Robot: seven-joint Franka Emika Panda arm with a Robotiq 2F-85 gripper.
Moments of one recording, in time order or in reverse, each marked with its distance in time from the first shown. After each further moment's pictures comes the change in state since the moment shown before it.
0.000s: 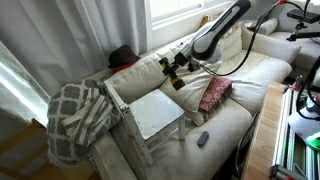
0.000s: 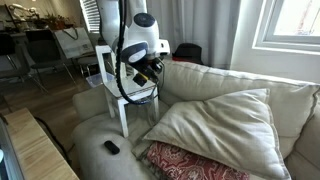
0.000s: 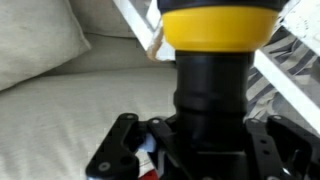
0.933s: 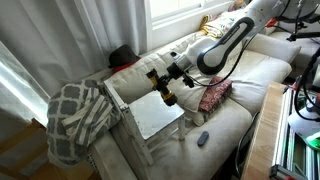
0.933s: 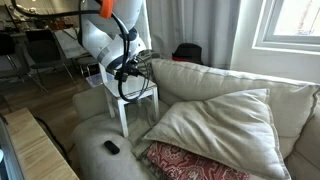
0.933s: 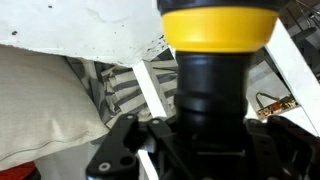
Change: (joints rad) arm -0.058 0.272 0.148 -0.059 -0.375 0.019 -0.203
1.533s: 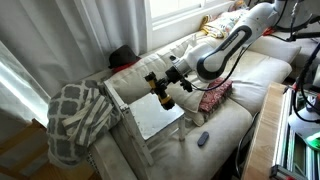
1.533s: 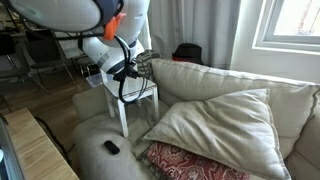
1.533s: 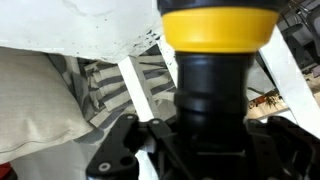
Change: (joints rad) arm -0.006 0.120 0.011 0.035 -0.096 0.000 -0.033
